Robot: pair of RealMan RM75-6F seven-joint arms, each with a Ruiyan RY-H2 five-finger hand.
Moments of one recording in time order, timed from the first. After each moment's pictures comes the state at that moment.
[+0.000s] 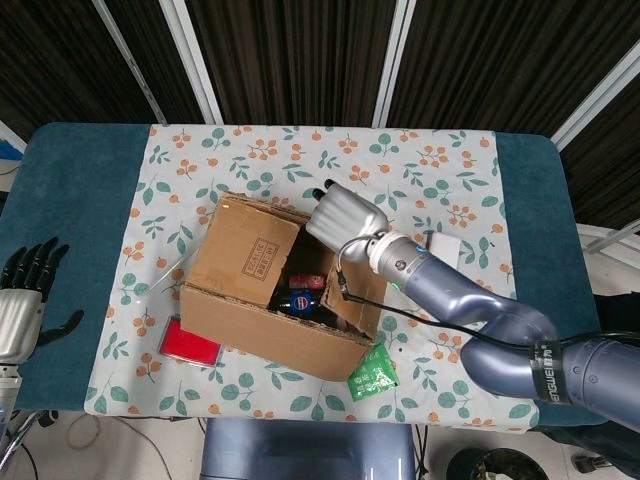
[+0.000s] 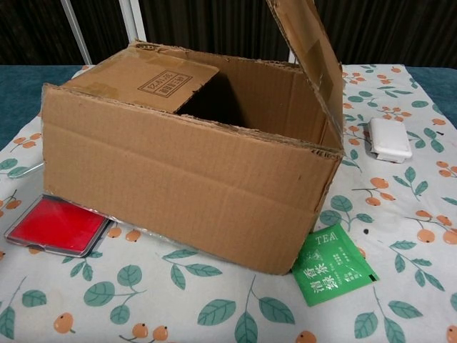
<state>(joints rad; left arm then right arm) -0.19 -1.12 -0.09 -1.63 1.48 1.47 0.05 1.61 -0.81 0.00 -1.86 -0.71 0.52 -0.68</state>
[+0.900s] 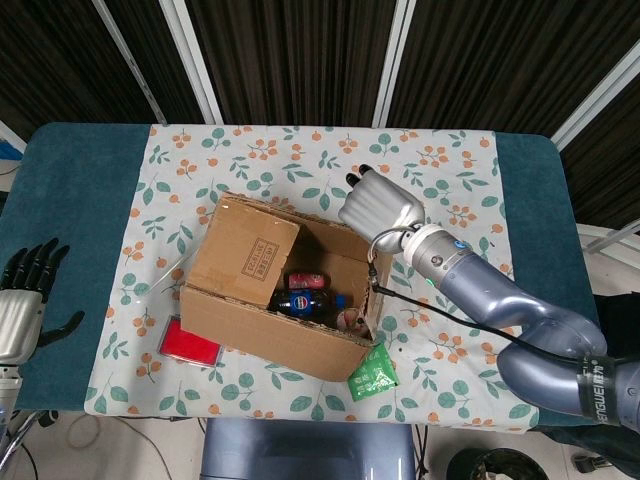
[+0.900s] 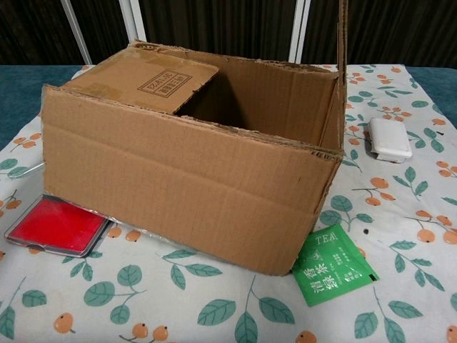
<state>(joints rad) -0.19 -1.12 -0.09 -1.63 1.49 1.48 0.05 1.61 -0.67 -0.06 -1.92 -0.72 0.51 -0.70</state>
